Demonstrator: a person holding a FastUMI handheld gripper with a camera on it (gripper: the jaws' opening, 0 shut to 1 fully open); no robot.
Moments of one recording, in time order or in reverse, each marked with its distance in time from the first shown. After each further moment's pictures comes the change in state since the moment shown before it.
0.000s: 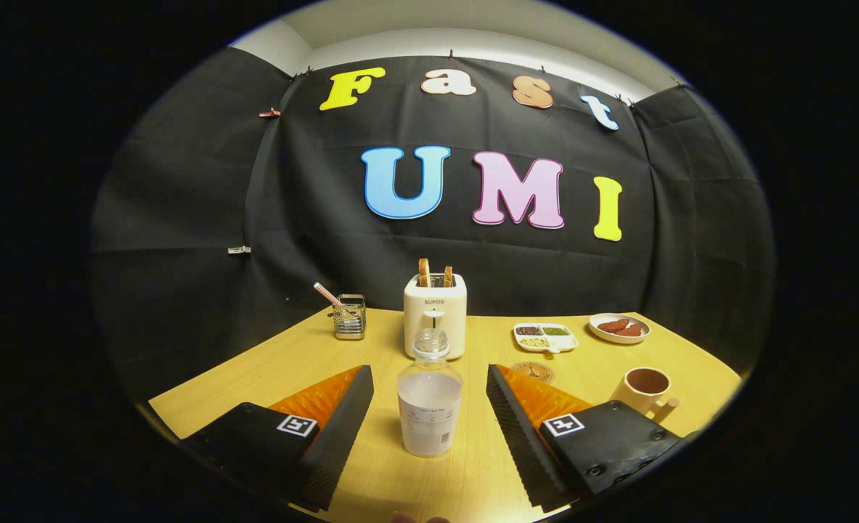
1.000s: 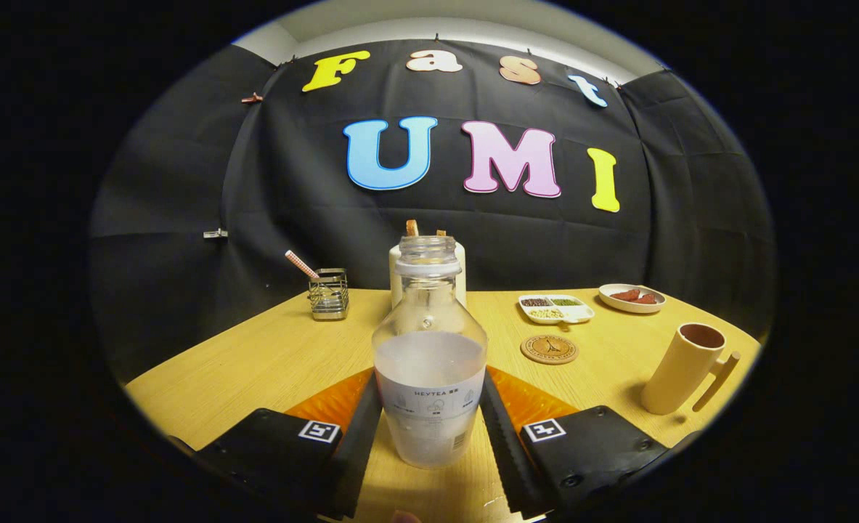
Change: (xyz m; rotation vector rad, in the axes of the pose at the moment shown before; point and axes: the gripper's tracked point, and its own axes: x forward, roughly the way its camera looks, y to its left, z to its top) arm 0.053 -0.011 -0.052 0.050 0.038 -0.059
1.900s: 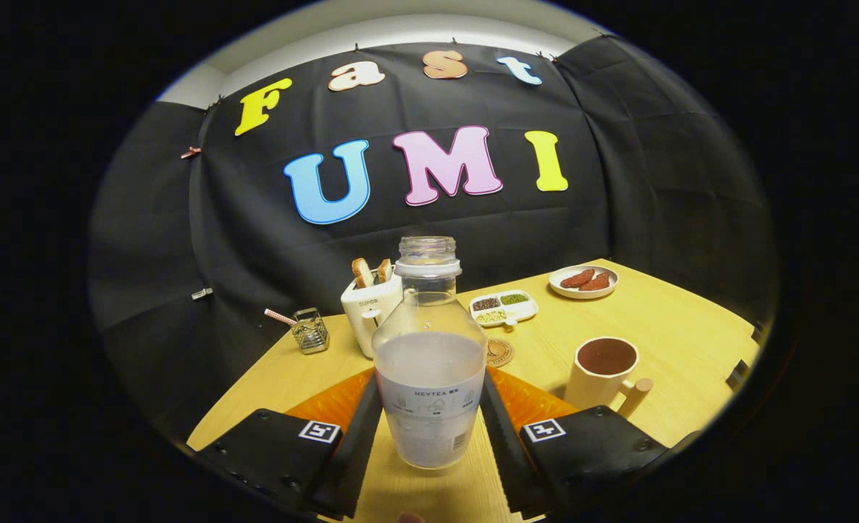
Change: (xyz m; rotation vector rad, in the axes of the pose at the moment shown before) arm -0.066 -0.096 0.070 0.242 0.066 -0.067
